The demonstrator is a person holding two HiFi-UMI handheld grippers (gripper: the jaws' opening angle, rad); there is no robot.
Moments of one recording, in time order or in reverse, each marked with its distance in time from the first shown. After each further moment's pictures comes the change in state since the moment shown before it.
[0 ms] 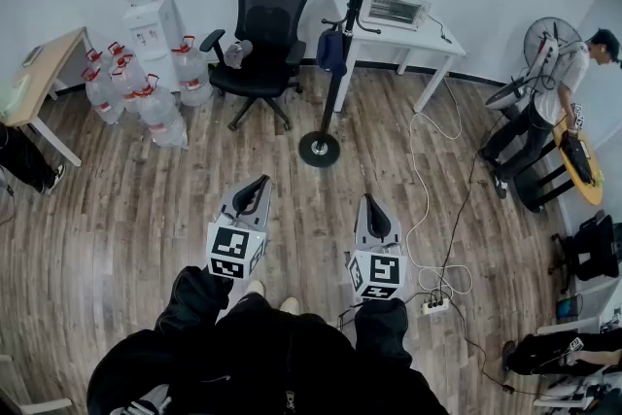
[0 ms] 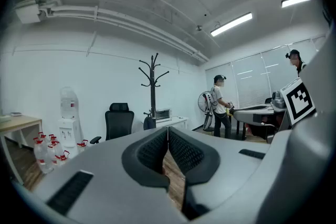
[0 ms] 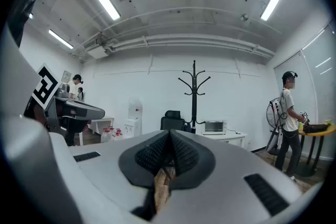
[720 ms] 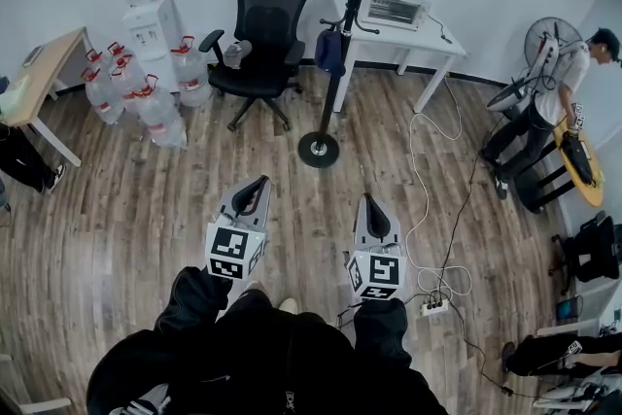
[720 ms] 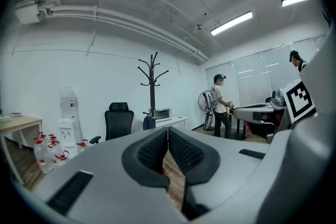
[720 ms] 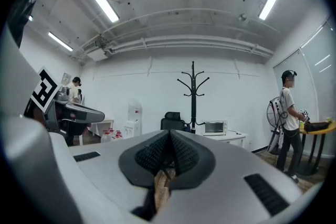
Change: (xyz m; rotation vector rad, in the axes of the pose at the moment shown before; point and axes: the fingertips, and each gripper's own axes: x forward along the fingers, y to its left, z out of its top) left arm 0.007 -0.008 -0.001 0.004 0.005 -0.002; right arm 0.000 -0.010 0.000 0.015 -0.017 0.000
